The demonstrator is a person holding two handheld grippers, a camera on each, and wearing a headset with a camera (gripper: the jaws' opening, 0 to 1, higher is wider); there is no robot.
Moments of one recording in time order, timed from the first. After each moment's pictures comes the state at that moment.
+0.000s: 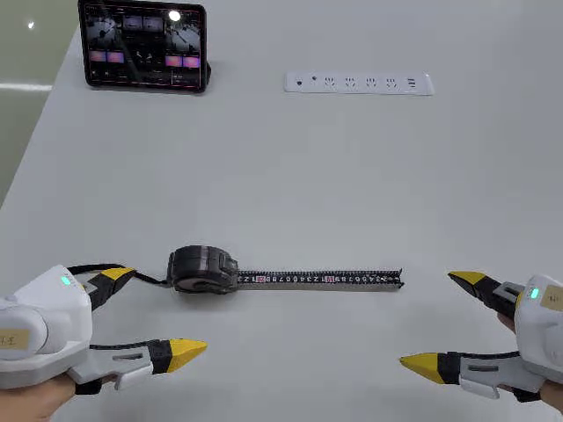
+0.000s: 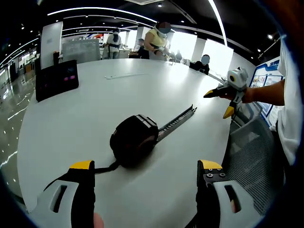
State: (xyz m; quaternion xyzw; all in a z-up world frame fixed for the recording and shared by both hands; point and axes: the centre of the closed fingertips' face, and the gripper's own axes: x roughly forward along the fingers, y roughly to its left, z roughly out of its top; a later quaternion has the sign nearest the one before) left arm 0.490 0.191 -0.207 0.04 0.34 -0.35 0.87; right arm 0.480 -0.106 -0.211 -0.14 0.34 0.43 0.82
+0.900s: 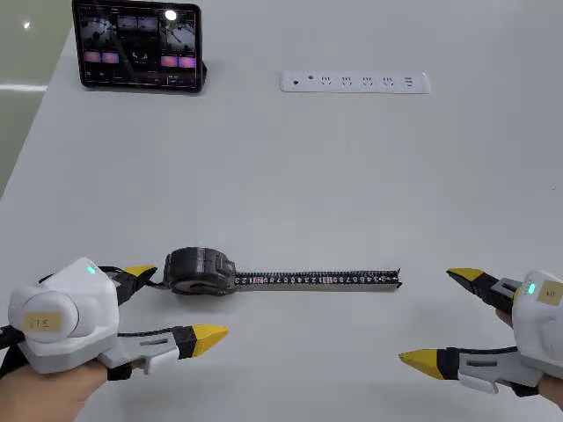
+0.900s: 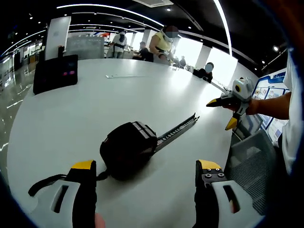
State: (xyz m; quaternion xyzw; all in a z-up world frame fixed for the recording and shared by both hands) left arm 0.507 0.170 -0.215 -0.01 0.34 -0.34 0.88; right arm 0.484 -0.109 -0.214 -0.14 0.35 0.43 0.82
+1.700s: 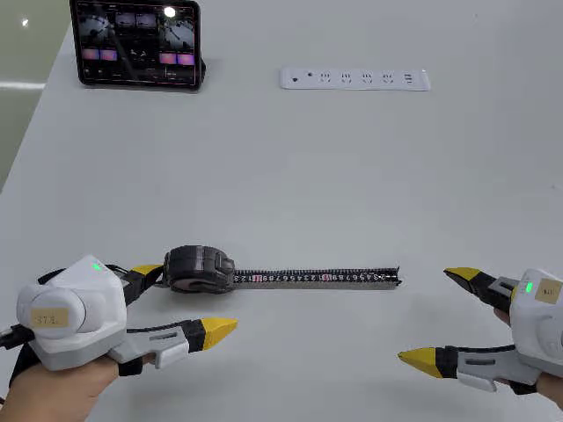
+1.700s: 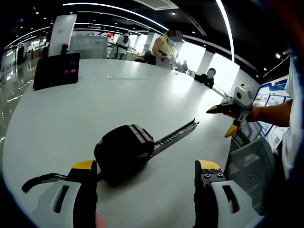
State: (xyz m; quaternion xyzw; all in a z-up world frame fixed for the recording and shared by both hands) left arm 0.509 0.161 -0.216 -0.04 0.34 -0.34 0.88; right arm 0.482 -0.107 -0.216 -0.14 0.35 0.43 0.82
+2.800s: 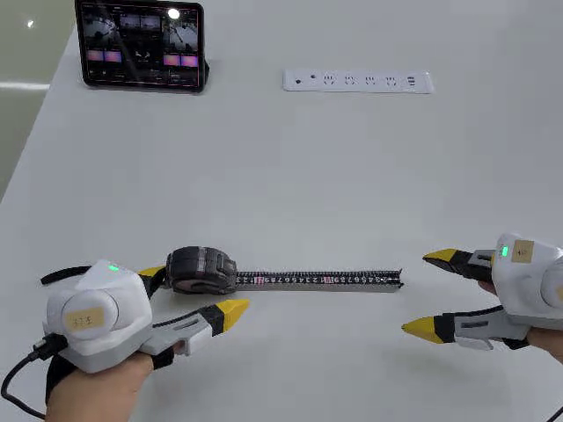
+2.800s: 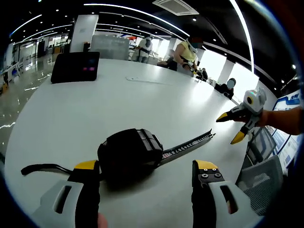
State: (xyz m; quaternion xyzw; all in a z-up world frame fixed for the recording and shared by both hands) left arm 0.525 0.159 -0.223 -0.06 0.34 -0.23 0.91; right arm 0.510 -0.098 -0.218 -0.20 0.35 0.51 0.76
